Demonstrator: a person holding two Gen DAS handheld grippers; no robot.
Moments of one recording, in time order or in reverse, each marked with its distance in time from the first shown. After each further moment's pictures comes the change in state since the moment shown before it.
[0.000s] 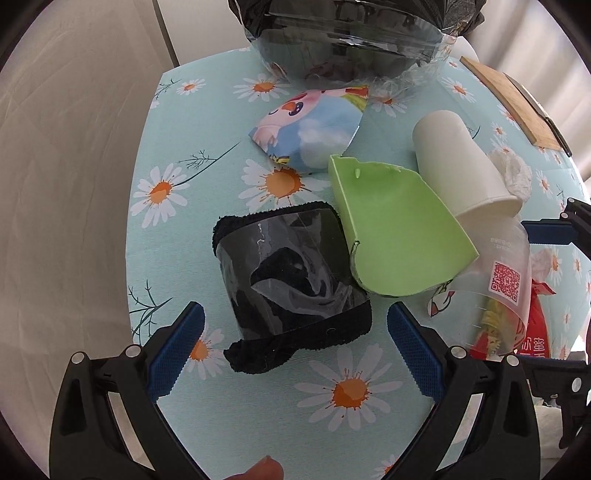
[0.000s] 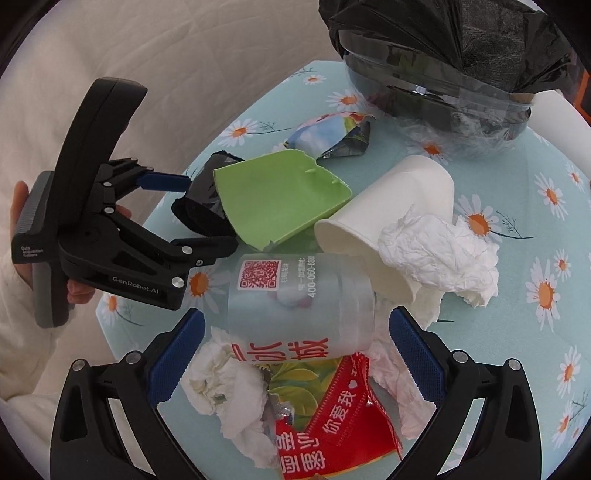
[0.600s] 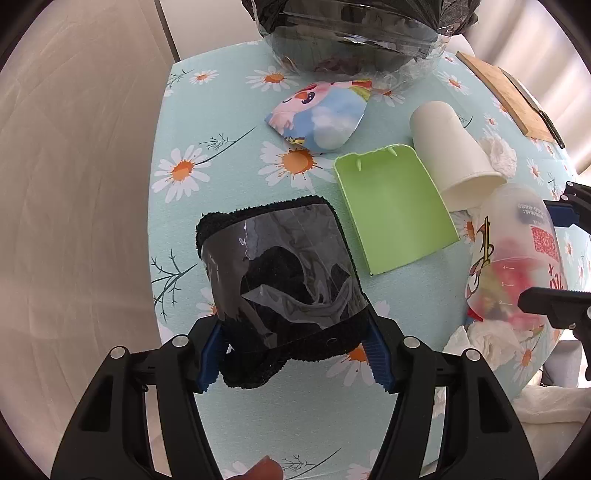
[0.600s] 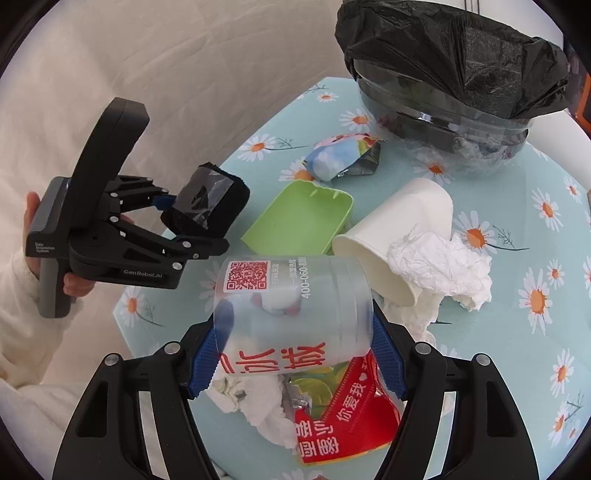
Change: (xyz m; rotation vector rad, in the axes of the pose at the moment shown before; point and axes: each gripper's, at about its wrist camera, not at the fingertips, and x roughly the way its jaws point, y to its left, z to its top) left arm -0.029 0.017 -0.021 0.004 0.022 0.010; right arm -0.030 0.006 -0.001 -0.030 -0.049 0.032
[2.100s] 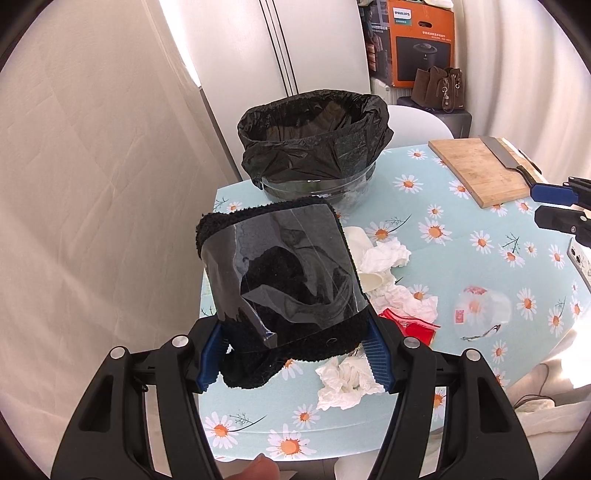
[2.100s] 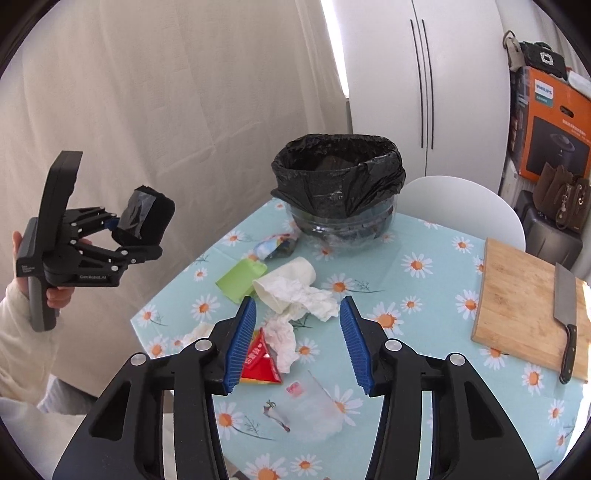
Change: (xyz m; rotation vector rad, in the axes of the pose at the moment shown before) left arm -0.174 -0.140 -0.001 -0.023 -0.339 0.236; right arm -0.215 -0.086 -0.072 -0.051 -0.371 -0.042
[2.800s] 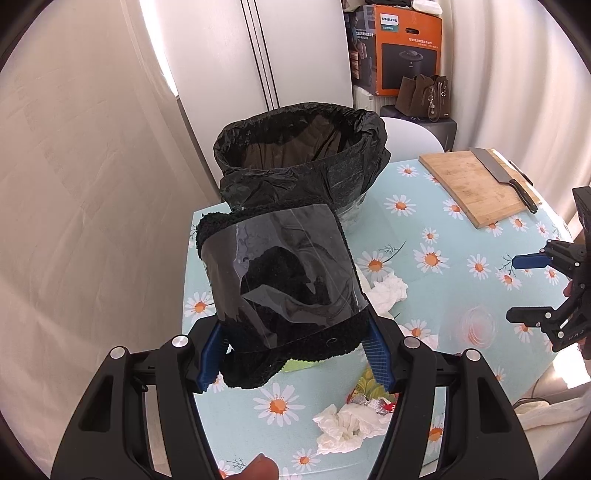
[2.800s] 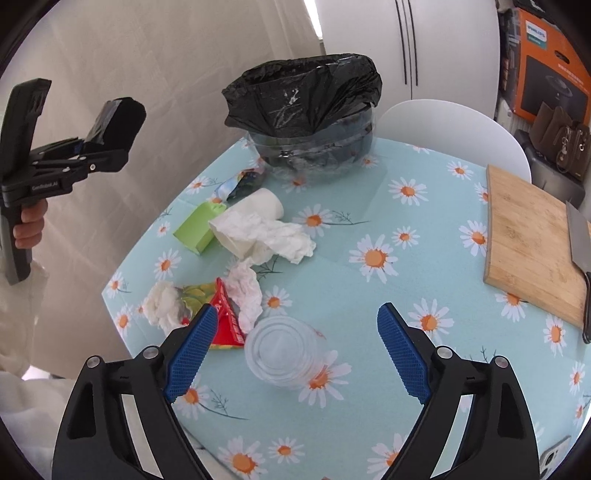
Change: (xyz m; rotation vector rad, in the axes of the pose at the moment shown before) left arm 0.039 0.012 0.042 0.025 -0.031 -0.092; right arm 0.073 -0.034 -0.042 0.091 0.212 -0.018
